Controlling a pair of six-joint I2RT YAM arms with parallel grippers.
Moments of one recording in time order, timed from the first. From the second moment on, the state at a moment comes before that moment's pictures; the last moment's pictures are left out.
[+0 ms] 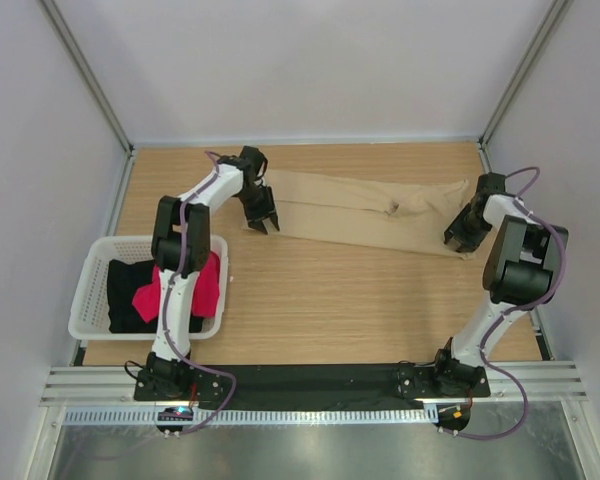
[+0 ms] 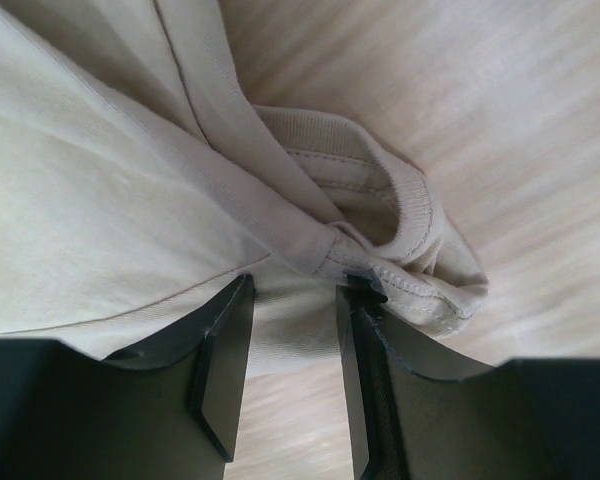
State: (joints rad) left arm -0.31 2.34 1.92 -0.95 0.25 -0.55; right arm -0.31 1.87 1.22 -0.58 0.00 0.42
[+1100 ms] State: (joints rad) left arm -0.39 2.10 1.57 -0.92 0.22 -0.44; right arm -0.14 2.11 1.66 -0.58 -0.06 0.36
